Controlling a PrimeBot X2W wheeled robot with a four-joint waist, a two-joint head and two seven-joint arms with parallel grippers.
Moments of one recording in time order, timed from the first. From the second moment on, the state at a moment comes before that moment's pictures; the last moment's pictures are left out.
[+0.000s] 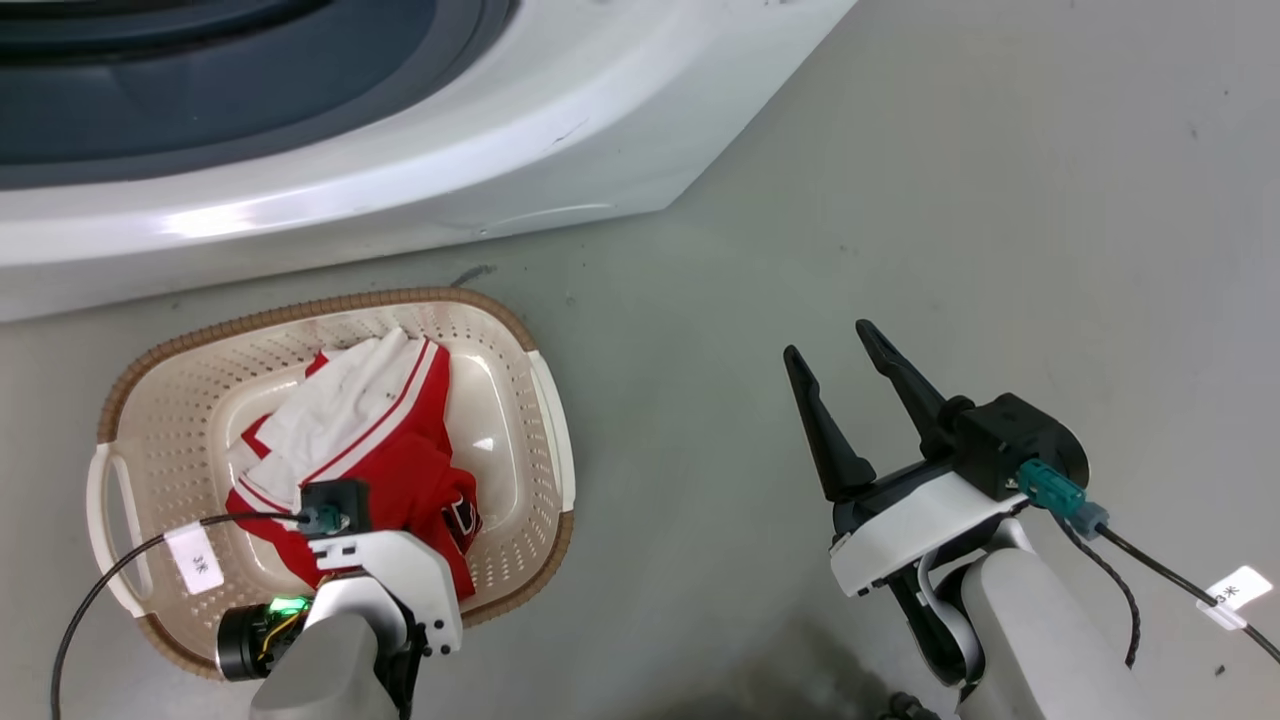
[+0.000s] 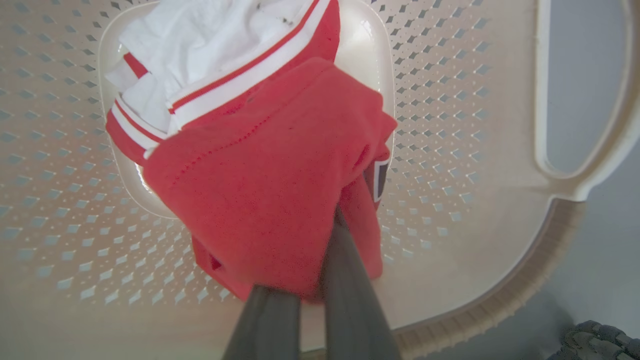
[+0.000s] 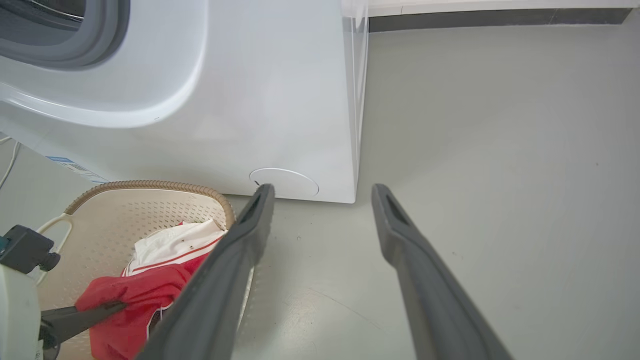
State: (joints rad) left arm -0.61 0.09 -0.05 1.26 -0.23 0.00 -0.17; right arm -0.35 -0.05 0.31 0.34 0.21 0.13 -0.26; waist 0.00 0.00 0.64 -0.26
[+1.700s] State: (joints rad) left arm 0.02 0.08 -0.03 0.14 -0.08 0.03 -0.26; right arm 0.03 -0.05 0.06 0.10 0.01 0.13 -0.14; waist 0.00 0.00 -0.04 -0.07
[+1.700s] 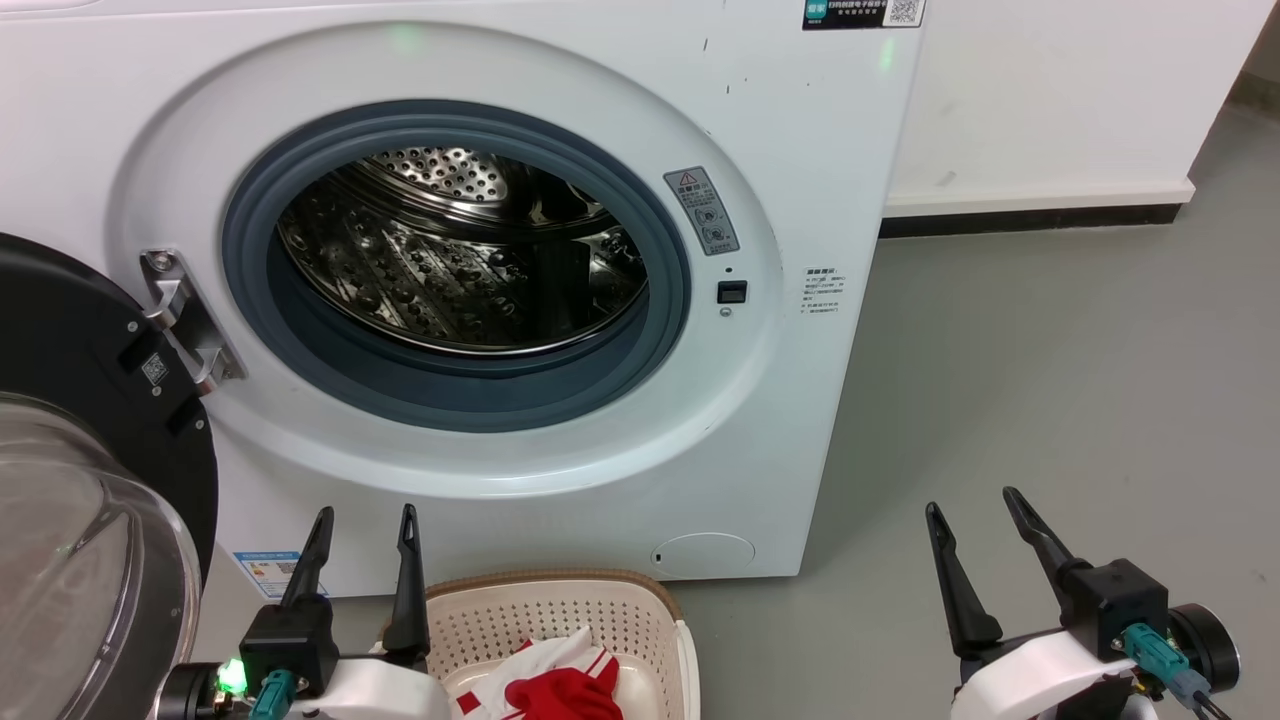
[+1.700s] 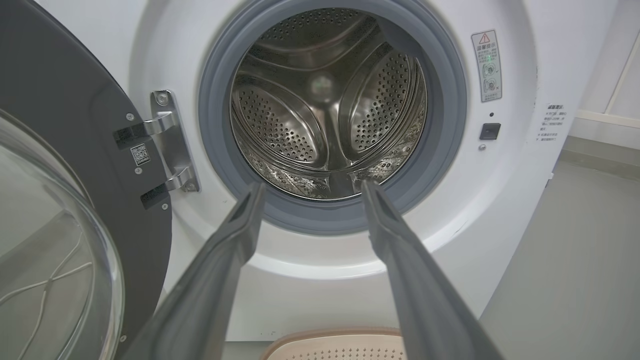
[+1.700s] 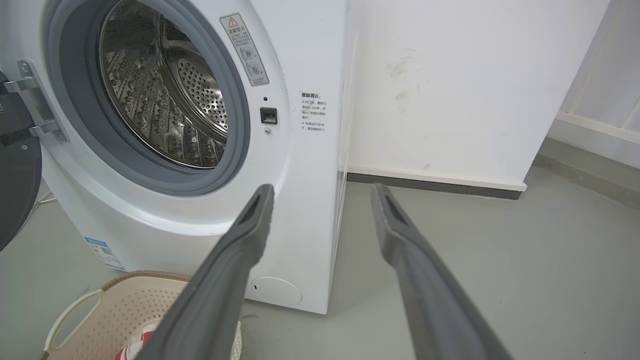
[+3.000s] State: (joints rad) left arm 0.07 0.10 -0.03 0.15 -0.34 -0.01 -0.18; right arm 0.07 -0.06 0.05 0.13 0.29 0.13 -0.11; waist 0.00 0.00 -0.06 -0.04
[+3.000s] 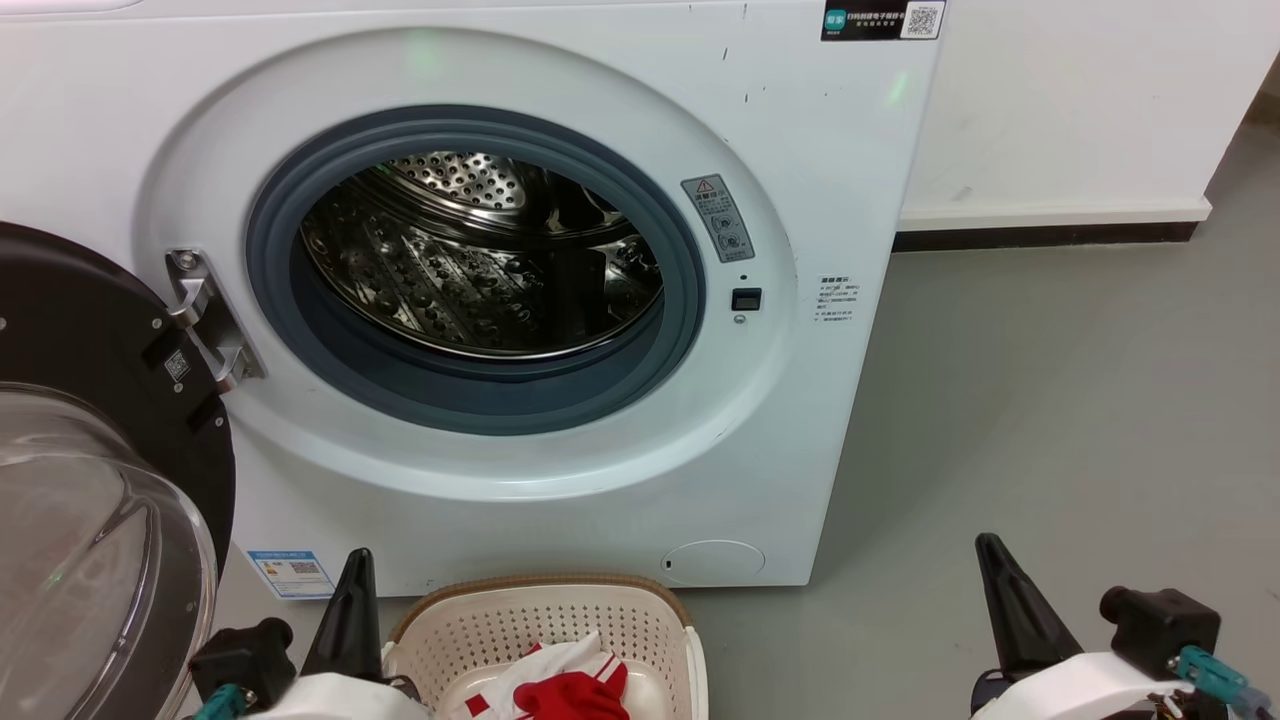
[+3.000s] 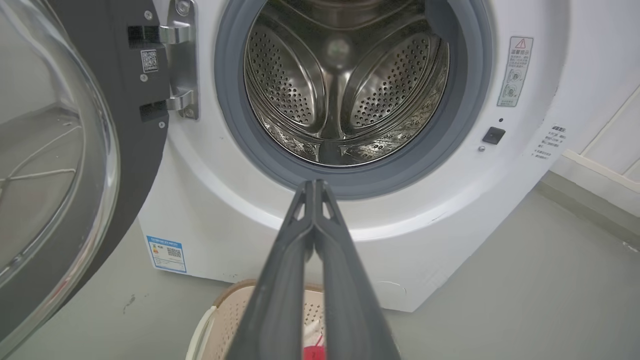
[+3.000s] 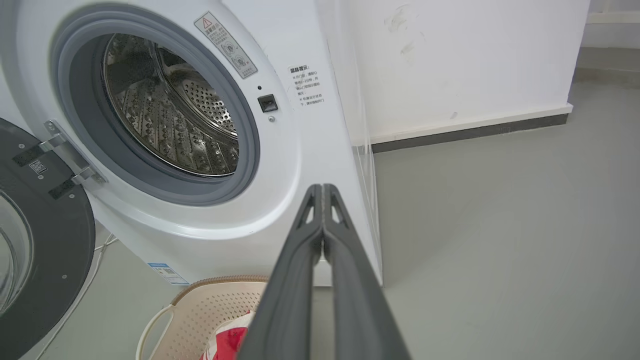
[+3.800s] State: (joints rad) left arm 0.01 0.08 0.01 0.17 -0.75 -0.05 -0.09; right arm 0.02 -0.07 0.03 0.17 0.74 0.13 -0.06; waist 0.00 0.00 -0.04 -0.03
